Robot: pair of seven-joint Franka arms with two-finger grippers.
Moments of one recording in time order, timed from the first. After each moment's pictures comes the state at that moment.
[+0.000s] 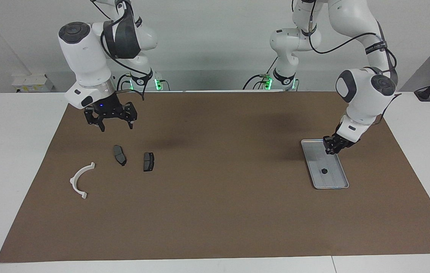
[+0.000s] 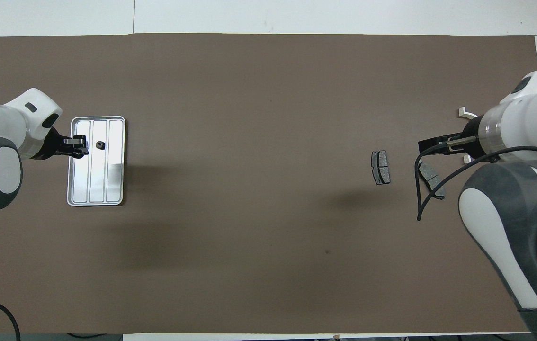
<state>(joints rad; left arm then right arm) -0.08 0.13 0.05 -1.97 -0.02 2.16 -0.05 0.04 -0.03 0.05 -1.94 -0.02 1.99 0.02</state>
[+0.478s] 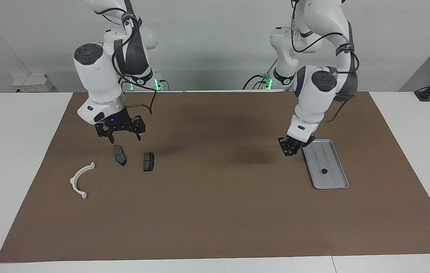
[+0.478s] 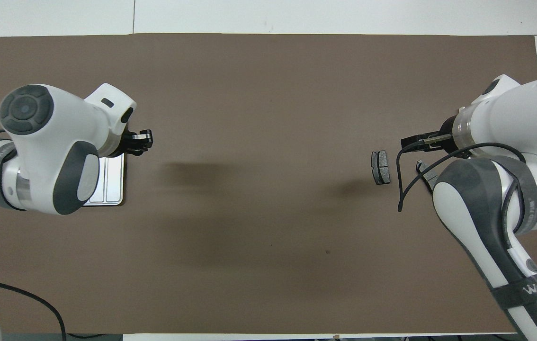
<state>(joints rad) -0.40 0.20 0.04 -1.88 0.00 2.16 -0.50 0.07 0.02 0.05 -1.95 -0.02 2.06 0.03</state>
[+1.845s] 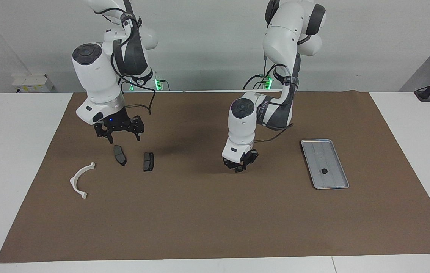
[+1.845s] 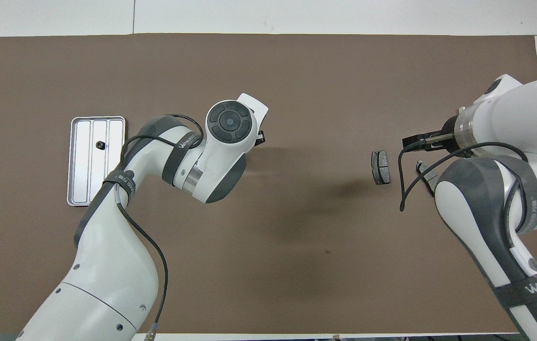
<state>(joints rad) -0.64 0.53 0.05 -1.65 0.09 2.23 -0.81 0.06 0.02 0.05 -1.95 -0.02 2.06 0.03</state>
